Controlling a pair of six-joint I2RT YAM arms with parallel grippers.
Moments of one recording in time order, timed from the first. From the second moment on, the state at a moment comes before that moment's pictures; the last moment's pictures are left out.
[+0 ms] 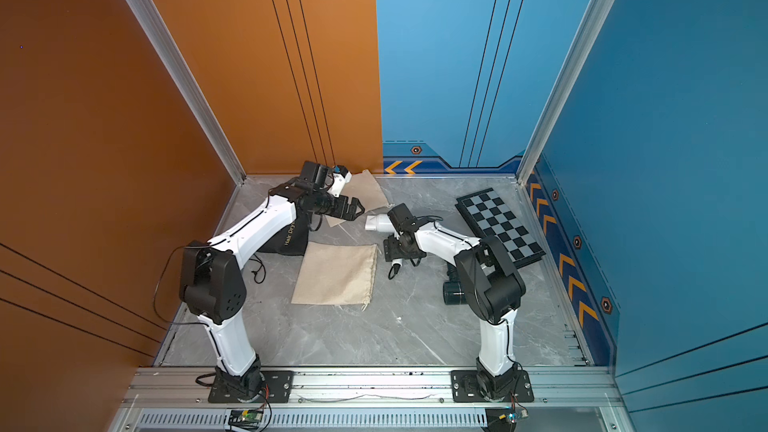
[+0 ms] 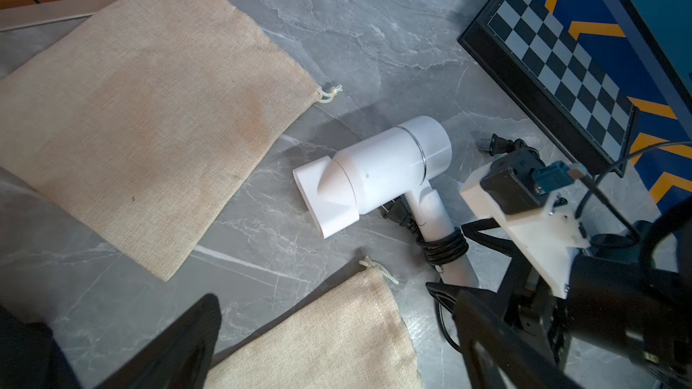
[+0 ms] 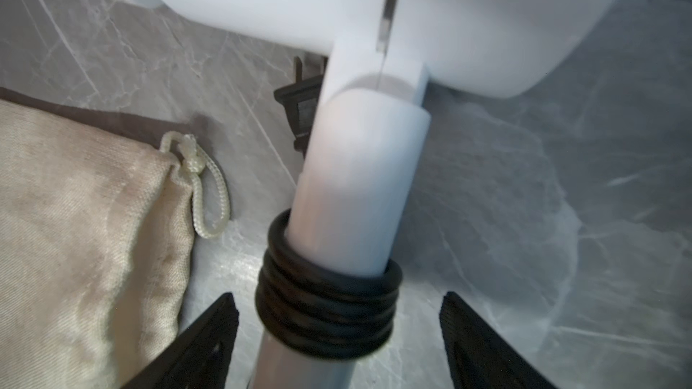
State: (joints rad) left arm -0.36 1.87 1.63 -0.61 0.32 -0.09; right arm 0.54 1.94 1.33 -0.57 -0.01 0.36
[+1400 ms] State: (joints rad) left arm -0.28 1.92 1.75 -0.62 0.60 -0.17; right arm 0.51 1.51 1.11 -0.34 0.00 -0.09
